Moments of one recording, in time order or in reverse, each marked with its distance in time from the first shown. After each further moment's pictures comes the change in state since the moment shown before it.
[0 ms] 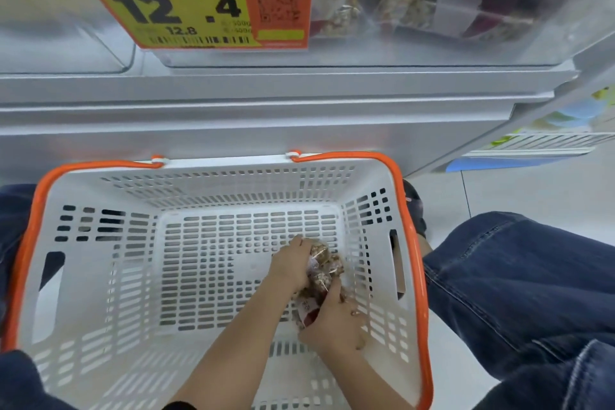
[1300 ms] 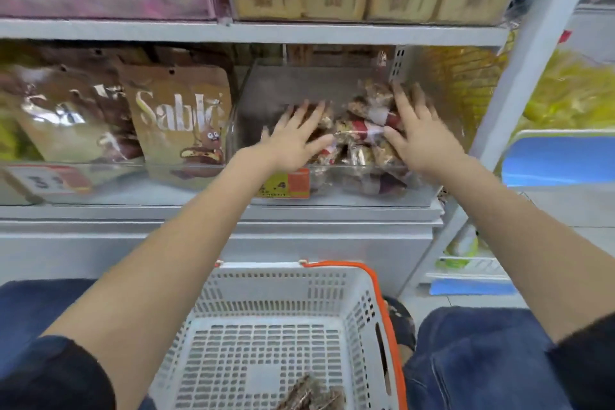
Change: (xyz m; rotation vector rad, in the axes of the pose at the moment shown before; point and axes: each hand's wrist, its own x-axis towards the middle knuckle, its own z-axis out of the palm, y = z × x) left_hand -0.181 0.083 -0.382 0.228 0.851 0.165; right_hand -0.154 -0.036 -0.412 -0.128 1.172 -0.960
